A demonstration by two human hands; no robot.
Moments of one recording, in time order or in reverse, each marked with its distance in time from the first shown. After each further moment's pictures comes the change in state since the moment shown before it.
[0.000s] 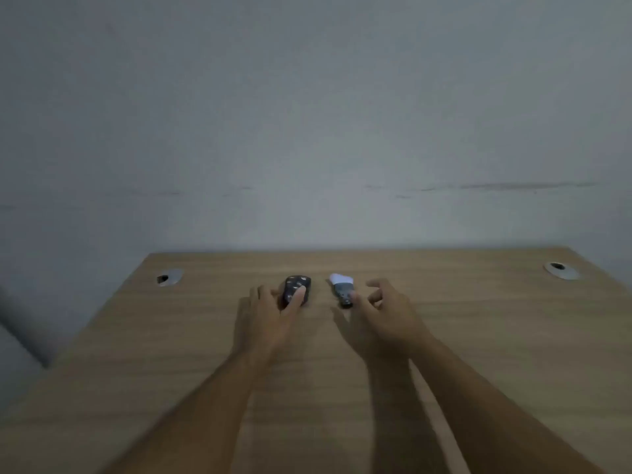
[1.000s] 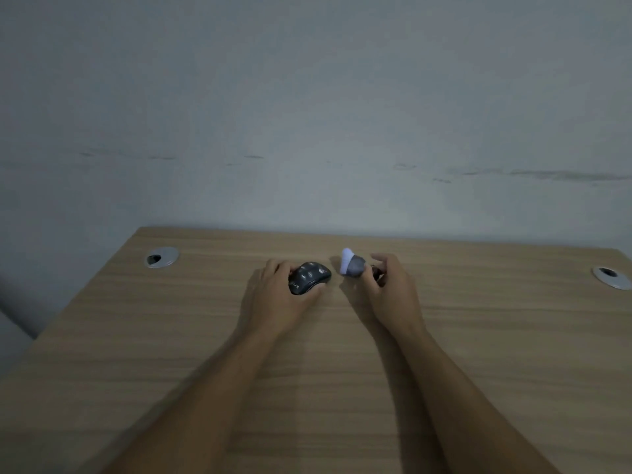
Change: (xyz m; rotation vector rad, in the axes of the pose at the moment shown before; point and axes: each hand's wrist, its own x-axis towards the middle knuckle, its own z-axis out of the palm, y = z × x) left_hand 0.046 -0.010 0.012 -0.028 -0.055 0.158; right_hand 0.058 -0.010 0.057 0.106 0.240 -0.030
